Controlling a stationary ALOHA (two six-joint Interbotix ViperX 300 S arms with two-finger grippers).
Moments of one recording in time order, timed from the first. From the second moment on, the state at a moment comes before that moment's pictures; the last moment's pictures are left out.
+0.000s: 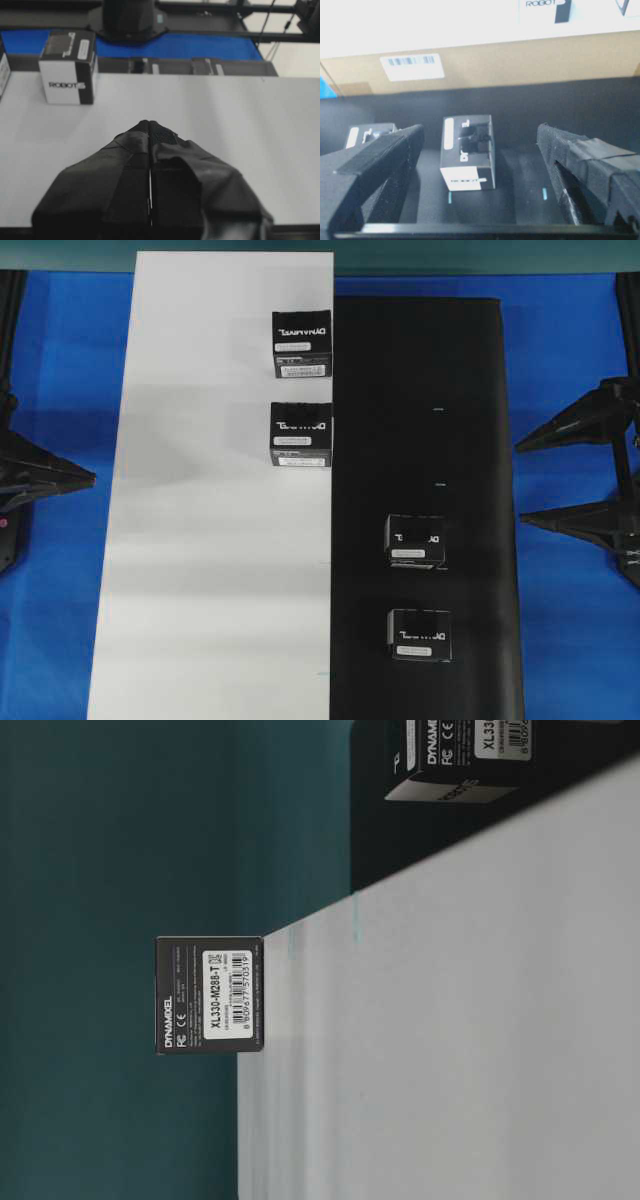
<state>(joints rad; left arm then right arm) -0.05 -1.11 1.09 0.02 0.11 -0.05 -0.02 -0.97 1.03 0.16 0.30 -0.06</state>
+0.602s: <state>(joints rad) -0.06 -1.11 1.09 0.02 0.11 -0.06 -0.02 -0.97 1.03 0.16 0.30 -0.06</state>
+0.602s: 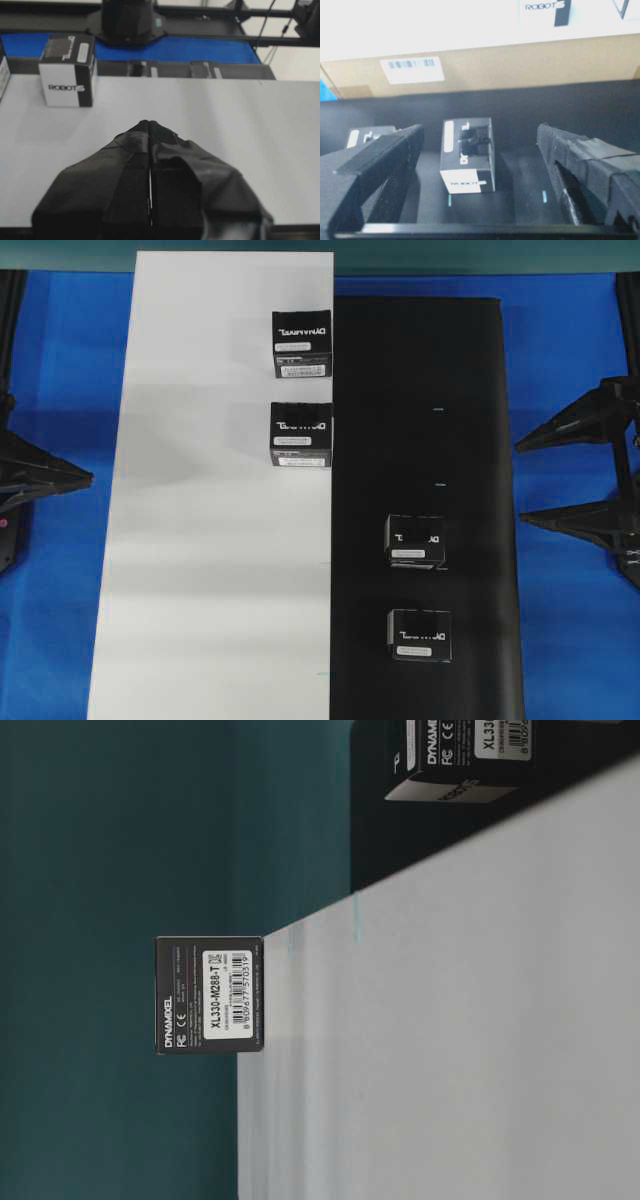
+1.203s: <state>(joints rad) -0.06 -1.11 1.09 0.02 0.12 -0.06 -0.02 -0.97 1.04 0.16 0.30 -0.06</state>
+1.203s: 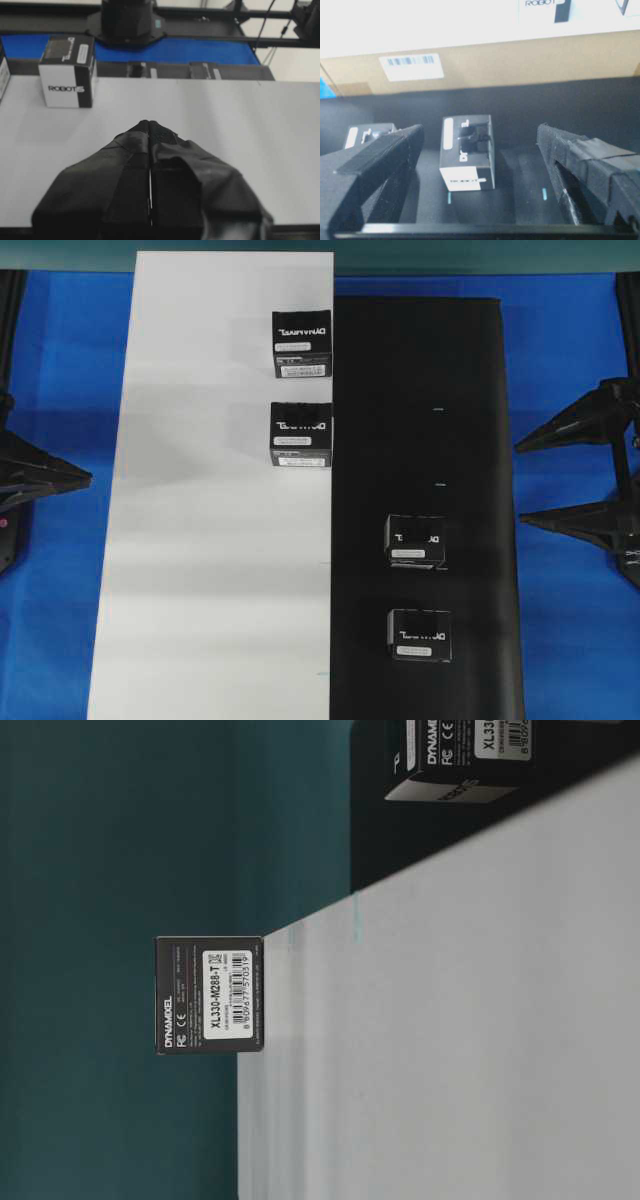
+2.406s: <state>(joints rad) -0.06 -1.12 1.09 0.02 0.13 -0.06 -0.02 -1.10 1.11 0.16 0.31 -0.06</state>
